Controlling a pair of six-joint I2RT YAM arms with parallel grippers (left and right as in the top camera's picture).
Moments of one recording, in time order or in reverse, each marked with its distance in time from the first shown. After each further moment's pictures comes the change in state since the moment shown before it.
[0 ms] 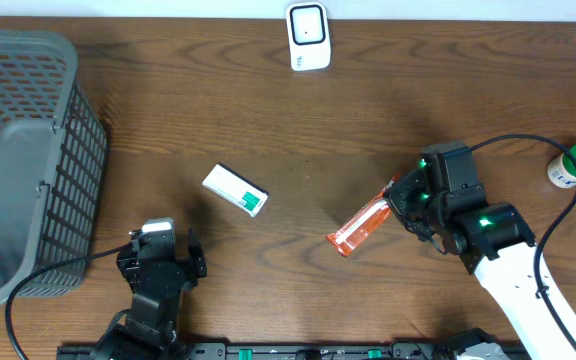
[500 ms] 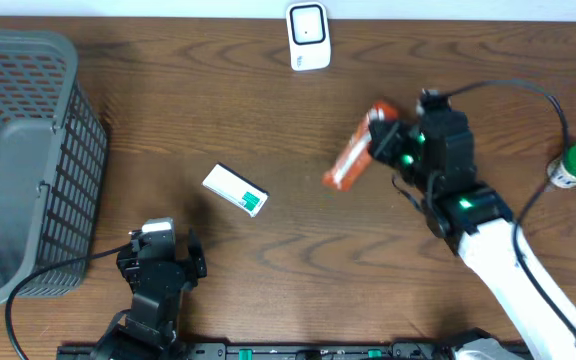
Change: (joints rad) left arm 0.000 0.000 0.000 0.001 0.000 0.000; right arm 0.012 0.159 -0.001 0.712 0.048 -0.447
